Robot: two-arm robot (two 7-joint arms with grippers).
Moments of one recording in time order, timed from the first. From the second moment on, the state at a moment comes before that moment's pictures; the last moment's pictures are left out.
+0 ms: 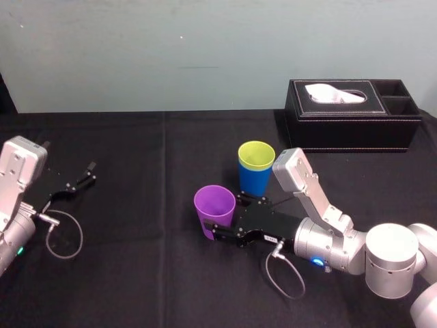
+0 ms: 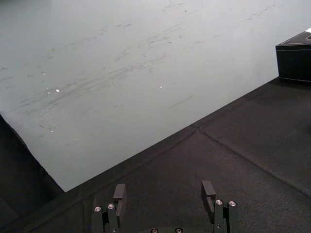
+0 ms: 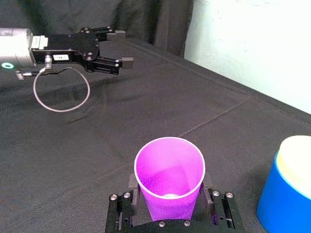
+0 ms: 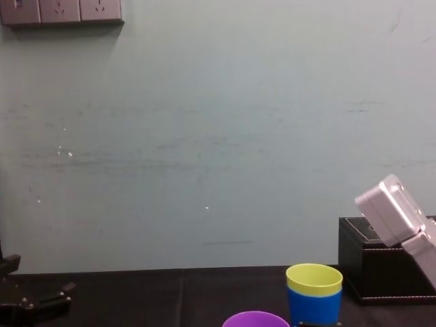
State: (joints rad) left arm -0.20 0.60 0.45 -1.41 -0.25 -0.12 0.03; right arm 0.31 0.41 -0.54 -1.35 0.30 0.05 0.55
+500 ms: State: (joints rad) left arm -0.20 0.60 0.45 -1.41 -0.25 -0.12 0.03; right arm 0.31 0.41 -0.54 -1.35 0.30 0.05 0.55
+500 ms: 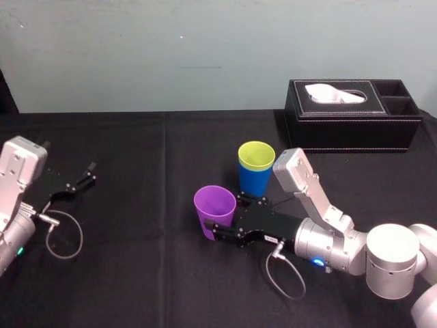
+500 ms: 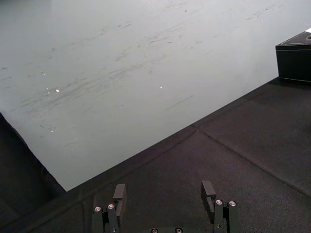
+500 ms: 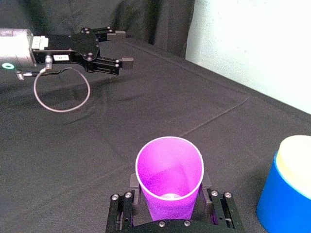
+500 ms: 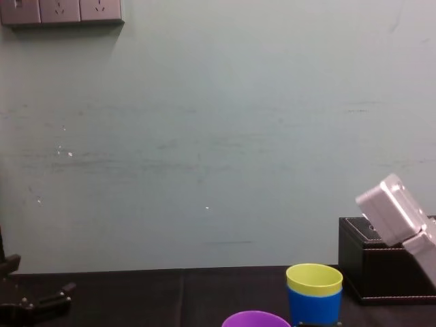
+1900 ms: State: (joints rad) left arm -0.20 0.60 0.45 -1.41 -0.25 -0.12 0.03; right arm 0.28 0.52 -0.38 -1.64 0.38 0.23 0.42
